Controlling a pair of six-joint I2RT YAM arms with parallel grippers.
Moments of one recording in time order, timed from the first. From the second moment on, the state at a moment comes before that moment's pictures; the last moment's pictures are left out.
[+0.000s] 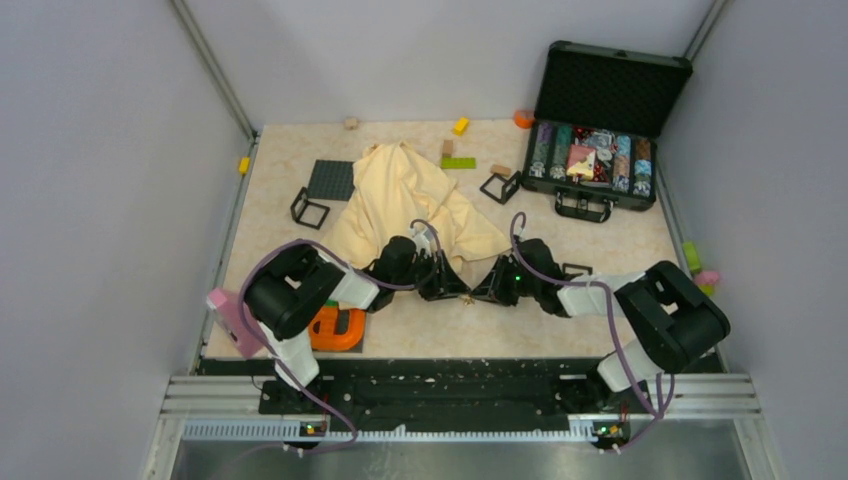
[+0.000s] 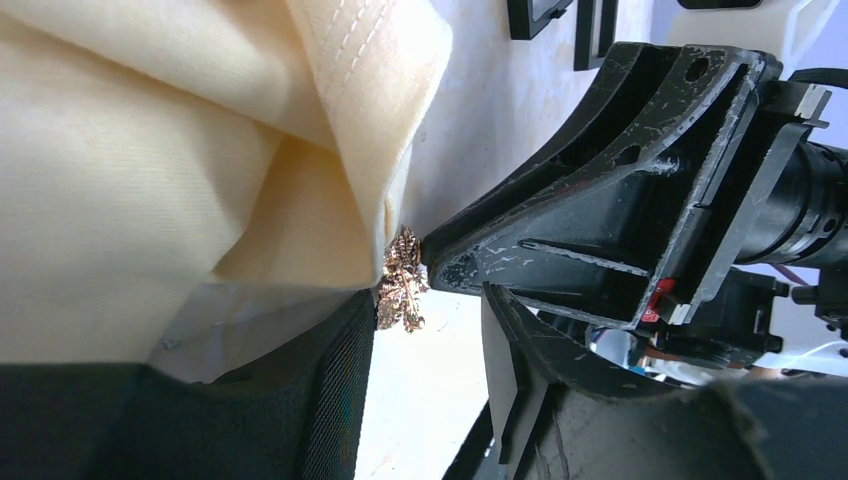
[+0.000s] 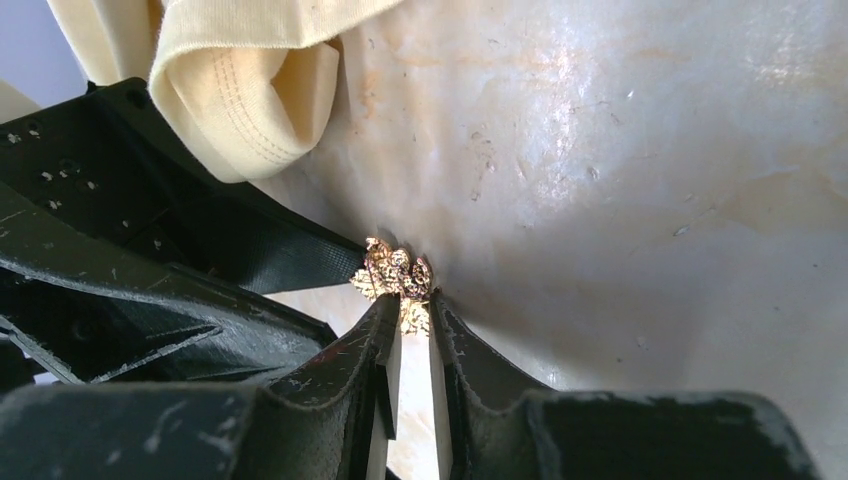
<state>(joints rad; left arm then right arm) -0.69 1.79 0.59 0.67 0.49 -0.96 0.57 1.50 0.44 0.32 -0.32 0.96</state>
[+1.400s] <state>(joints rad) -0.66 1.69 0.55 0.68 0.54 -0.95 0.52 1.09 0.43 0.06 -0.13 0.85</state>
